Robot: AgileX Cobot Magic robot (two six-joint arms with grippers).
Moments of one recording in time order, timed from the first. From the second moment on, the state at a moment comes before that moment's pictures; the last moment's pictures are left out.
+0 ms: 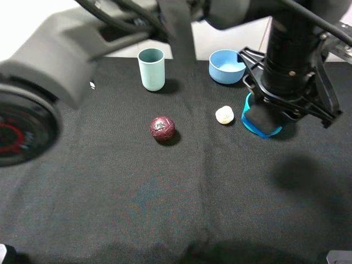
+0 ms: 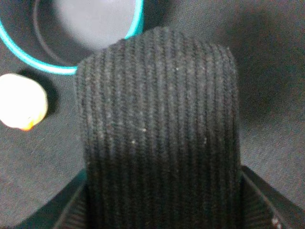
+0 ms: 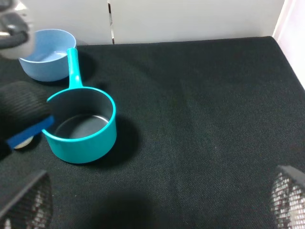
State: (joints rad) left arm -1.13 2.36 -2.32 0.05 1.18 -0.21; right arm 0.01 -0.01 -0.50 -0.04 1.02 0.07
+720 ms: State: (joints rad) left arm -1.04 2.13 -2.05 0.10 1.18 -0.19; right arm 0.01 -0.01 -0.50 -0.04 1.02 0.07
